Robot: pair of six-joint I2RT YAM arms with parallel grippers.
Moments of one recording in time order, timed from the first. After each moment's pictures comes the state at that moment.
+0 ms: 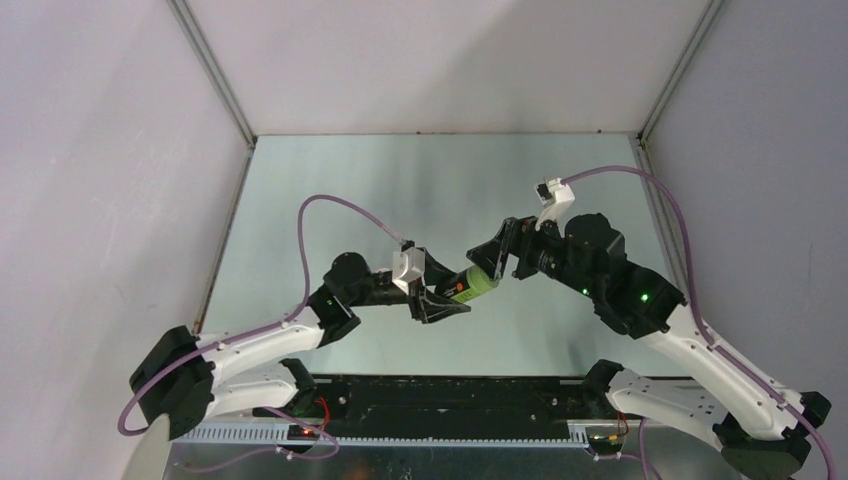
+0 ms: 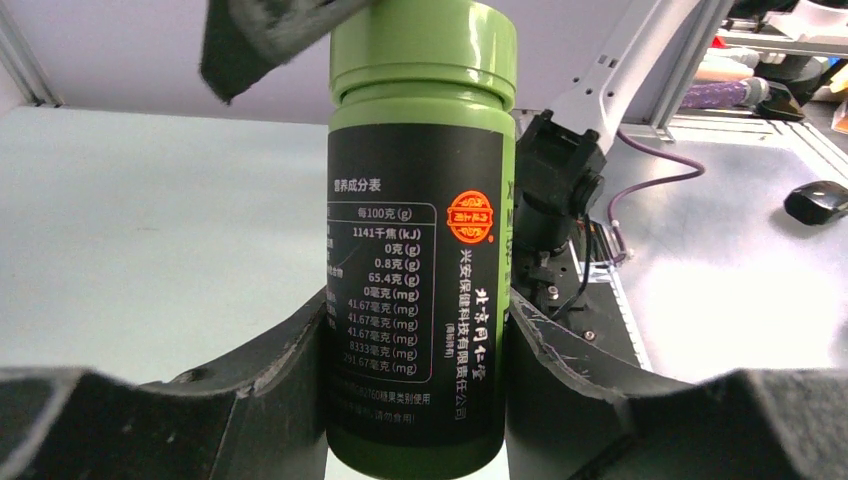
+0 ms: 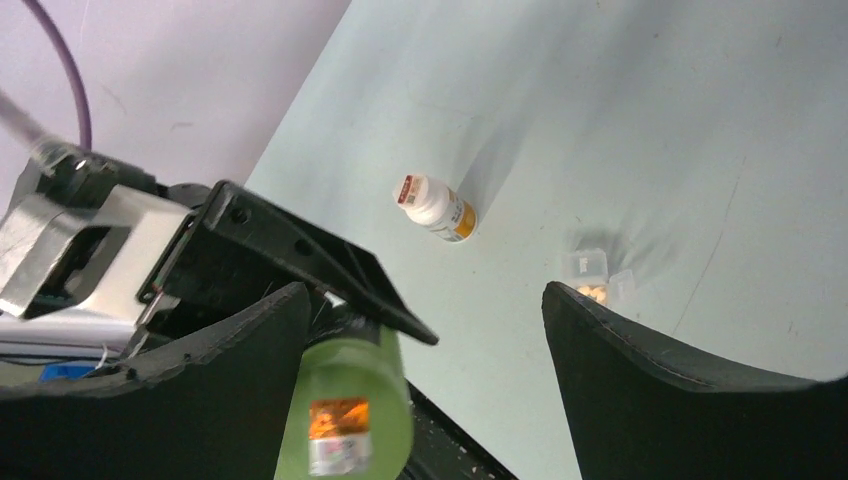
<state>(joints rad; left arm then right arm) -0.87 1.11 0.51 0.71 0.67 -0.13 0.83 0.85 1.06 -0.48 0.01 0.54</state>
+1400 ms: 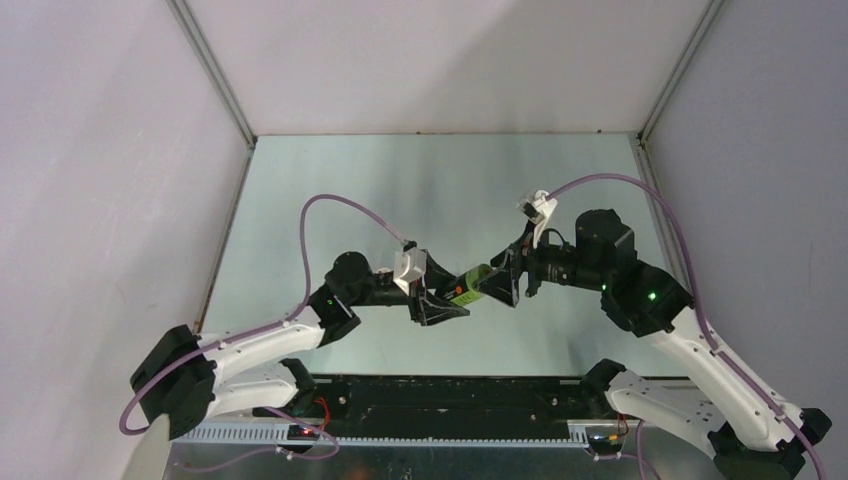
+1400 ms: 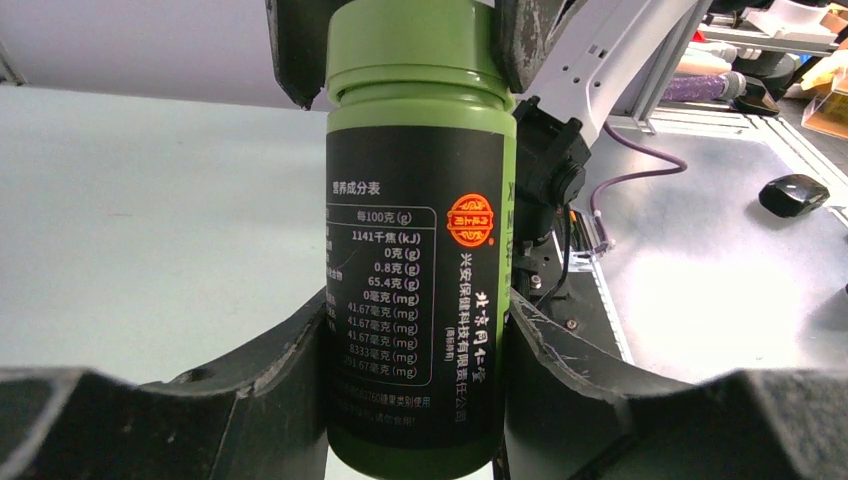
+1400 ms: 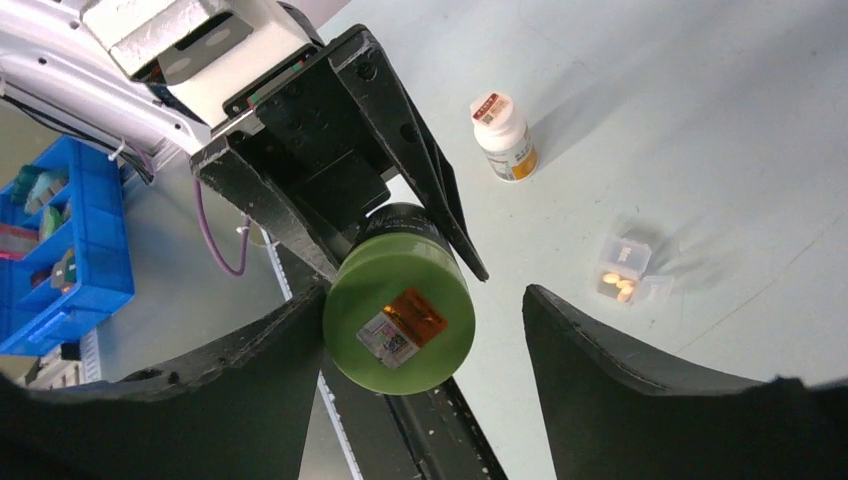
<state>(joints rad) -0.87 1.10 0.51 0.70 0.71 -0.16 0.71 0.83 1.05 -0.54 -0.45 0.24</state>
